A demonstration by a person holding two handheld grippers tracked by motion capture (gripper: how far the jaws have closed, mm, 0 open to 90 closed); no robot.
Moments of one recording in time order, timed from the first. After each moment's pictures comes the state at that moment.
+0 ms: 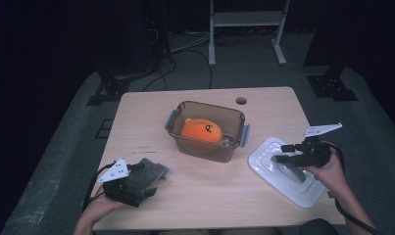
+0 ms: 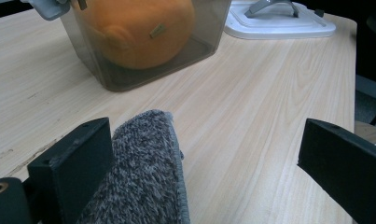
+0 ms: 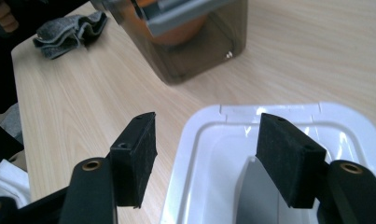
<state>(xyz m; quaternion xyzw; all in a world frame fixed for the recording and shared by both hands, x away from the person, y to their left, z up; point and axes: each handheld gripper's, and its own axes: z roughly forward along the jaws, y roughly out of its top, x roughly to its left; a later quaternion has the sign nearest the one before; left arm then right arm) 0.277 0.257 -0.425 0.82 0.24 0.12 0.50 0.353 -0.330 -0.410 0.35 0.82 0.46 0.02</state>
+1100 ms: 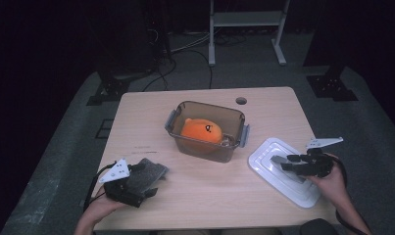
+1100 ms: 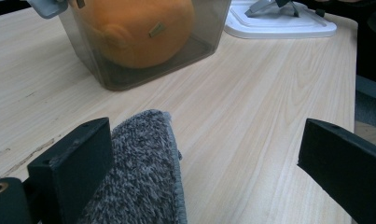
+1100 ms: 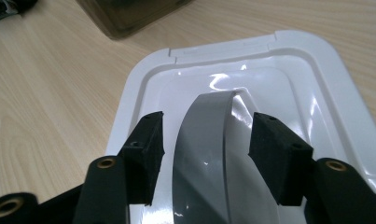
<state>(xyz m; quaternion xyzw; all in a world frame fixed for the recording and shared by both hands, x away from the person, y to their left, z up) 0.276 0.256 -0.425 0.82 0.24 0.12 0.50 0.345 -0.349 -0.457 0.40 0.81 0.42 0.06</state>
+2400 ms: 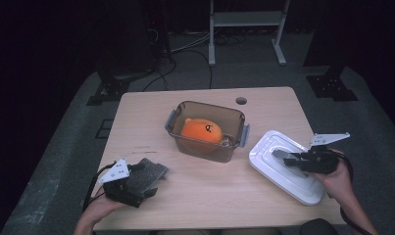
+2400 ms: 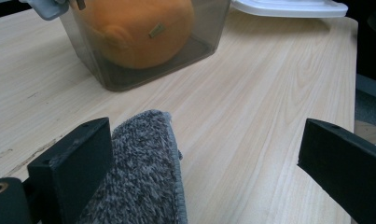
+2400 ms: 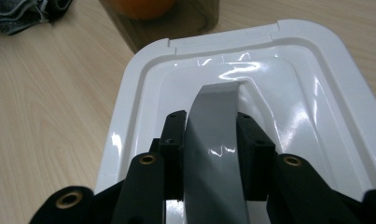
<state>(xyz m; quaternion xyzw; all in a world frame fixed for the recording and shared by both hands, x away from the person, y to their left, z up) 0.275 0.257 -0.424 0.82 0.24 0.13 0.50 0.333 -0.345 -0.418 0.36 0.82 0.43 0.07</state>
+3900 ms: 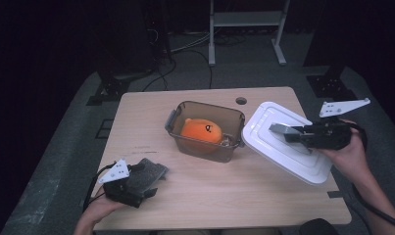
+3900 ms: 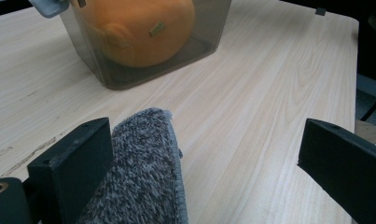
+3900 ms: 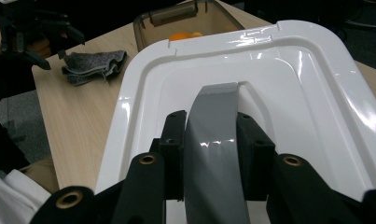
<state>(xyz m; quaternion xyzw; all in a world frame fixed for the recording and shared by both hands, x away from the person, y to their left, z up) 0.275 0.257 -0.425 0.82 0.24 0.12 0.50 0.335 -0.318 -0.298 0.29 0.83 0.47 0.09</state>
